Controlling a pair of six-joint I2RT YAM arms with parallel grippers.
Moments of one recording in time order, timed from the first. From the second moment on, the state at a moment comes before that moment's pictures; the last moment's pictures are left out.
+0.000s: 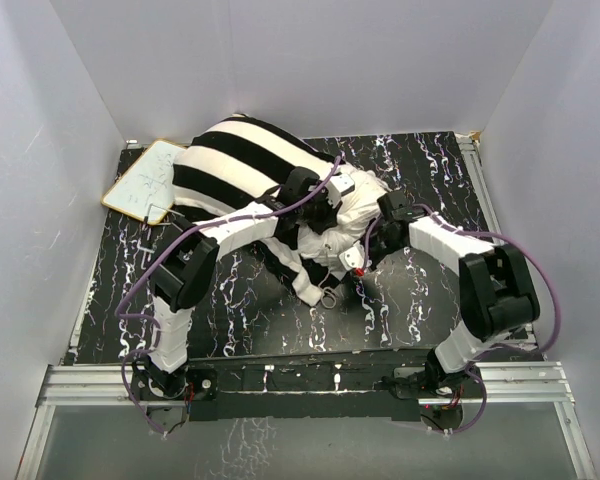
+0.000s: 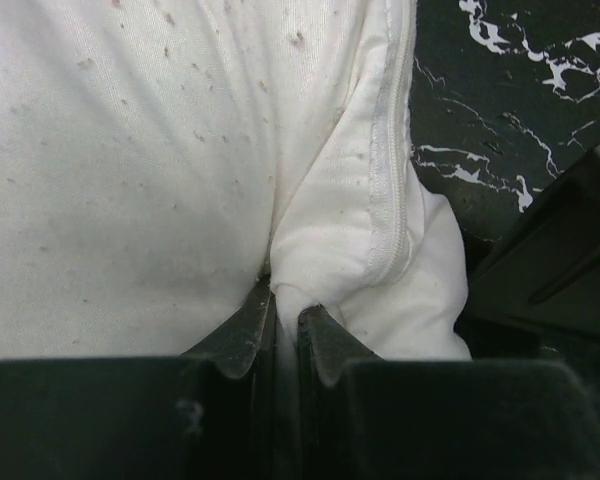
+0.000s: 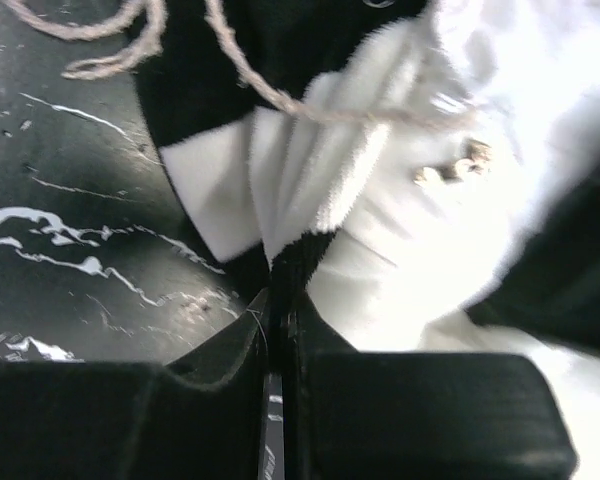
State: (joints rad) left arm -0.70 2.03 1.50 -0.12 0.31 0.19; right arm 0.28 1.64 0.99 -0.62 -0.73 -1.93
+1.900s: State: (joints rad) left arm -0.61 1.94 1.31 -0.12 0.55 0.28; right arm 0.48 1.84 1.14 -0.59 -0.73 -1.67
